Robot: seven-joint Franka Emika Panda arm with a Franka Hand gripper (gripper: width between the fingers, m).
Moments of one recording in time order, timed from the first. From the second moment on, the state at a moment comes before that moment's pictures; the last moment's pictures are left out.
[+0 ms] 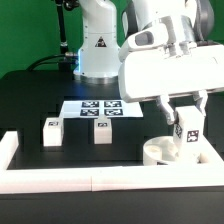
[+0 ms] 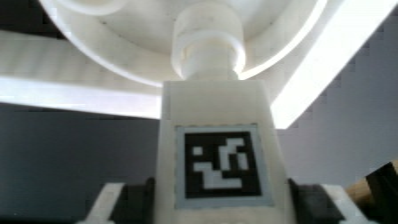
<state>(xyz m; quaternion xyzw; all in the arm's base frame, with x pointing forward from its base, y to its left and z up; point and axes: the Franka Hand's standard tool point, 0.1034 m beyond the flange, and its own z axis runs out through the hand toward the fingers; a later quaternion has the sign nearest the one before) 0.627 0.097 0.090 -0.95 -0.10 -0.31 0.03</state>
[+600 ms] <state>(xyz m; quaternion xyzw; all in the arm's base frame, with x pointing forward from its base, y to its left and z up) 0.626 0.097 0.087 -0.95 -0.10 -0.31 0.03</state>
